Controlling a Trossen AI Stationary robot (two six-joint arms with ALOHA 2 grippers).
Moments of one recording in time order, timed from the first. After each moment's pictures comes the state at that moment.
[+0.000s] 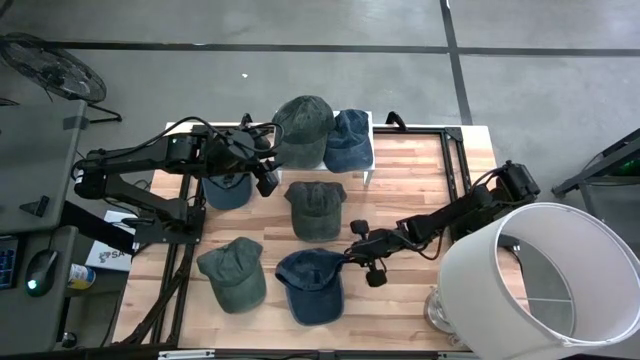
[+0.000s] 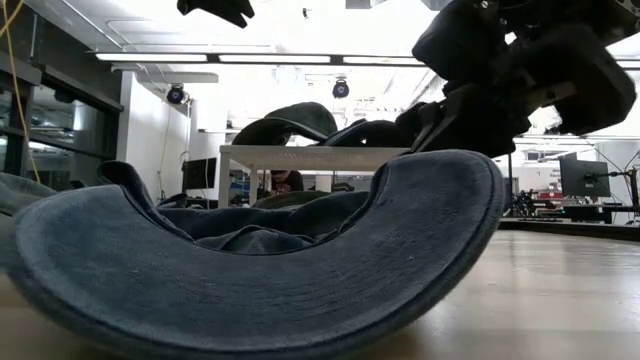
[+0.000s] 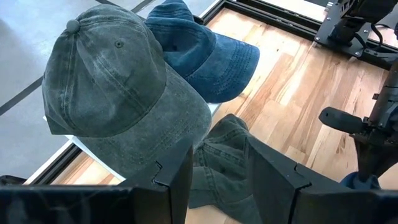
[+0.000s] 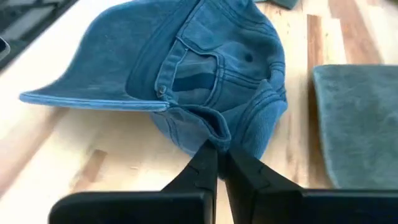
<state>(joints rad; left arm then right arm) 0.06 1.19 1.41 -0.89 -0.40 -0.35 0.30 1.64 0.67 0.36 0.02 0.03</state>
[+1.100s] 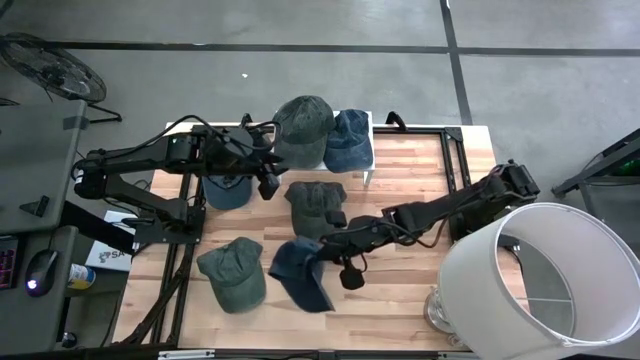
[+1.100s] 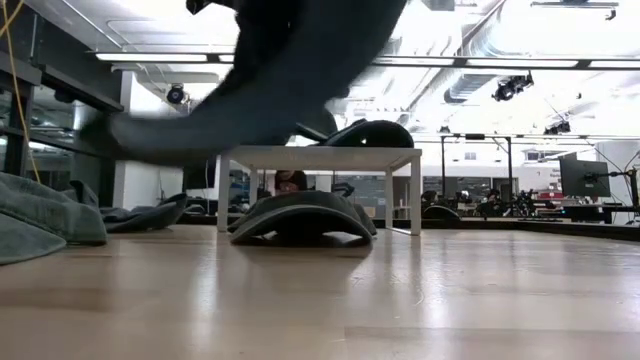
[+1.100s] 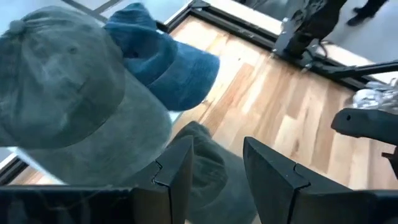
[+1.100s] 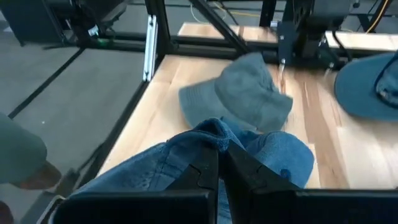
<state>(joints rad) 0.07 1.19 1.41 -0.81 -0.27 -0.38 0.30 1.64 1.27 -0.09 0.02 0.10</state>
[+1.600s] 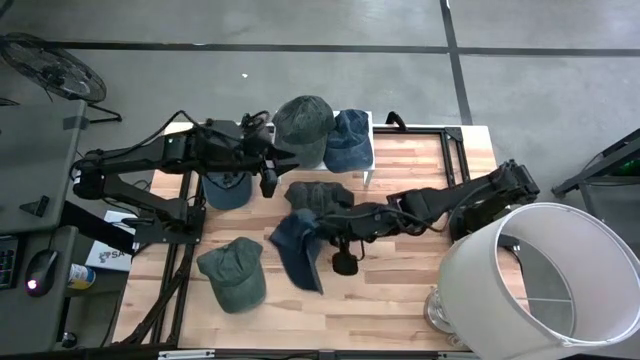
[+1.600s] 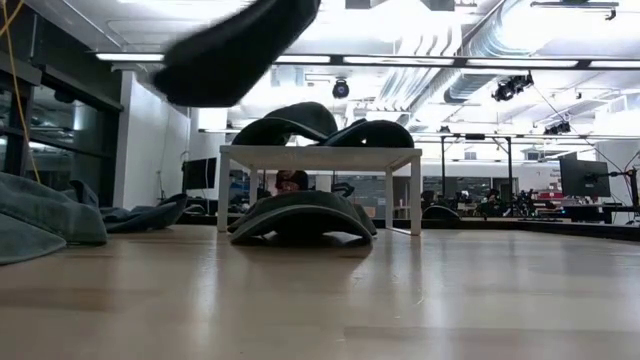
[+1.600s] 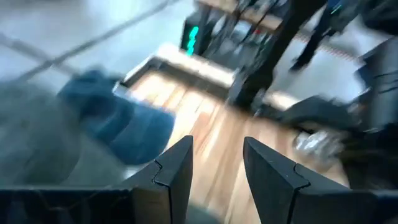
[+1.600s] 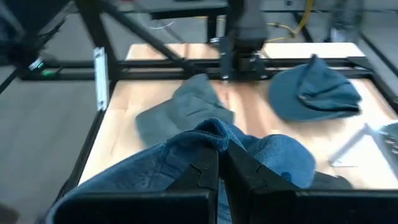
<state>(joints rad) 0.06 1.18 1.41 -0.56 -0.17 -0.32 0.29 1.64 1.58 -0.43 0.23 0.19</state>
